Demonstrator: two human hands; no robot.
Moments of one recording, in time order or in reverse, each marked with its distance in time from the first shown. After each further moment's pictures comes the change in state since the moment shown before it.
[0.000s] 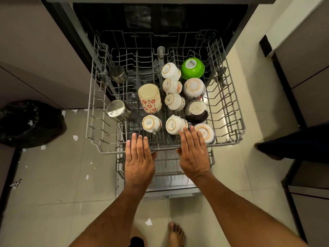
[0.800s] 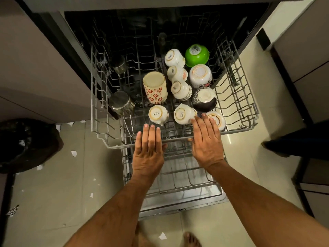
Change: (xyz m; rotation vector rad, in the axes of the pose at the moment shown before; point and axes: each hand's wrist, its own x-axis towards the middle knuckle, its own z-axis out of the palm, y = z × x) left_hand 0.098 -0.047 0.049 0.020 0.188 0.207; right_hand 0.099 0.008 0.012 -0.112 0.060 0.071
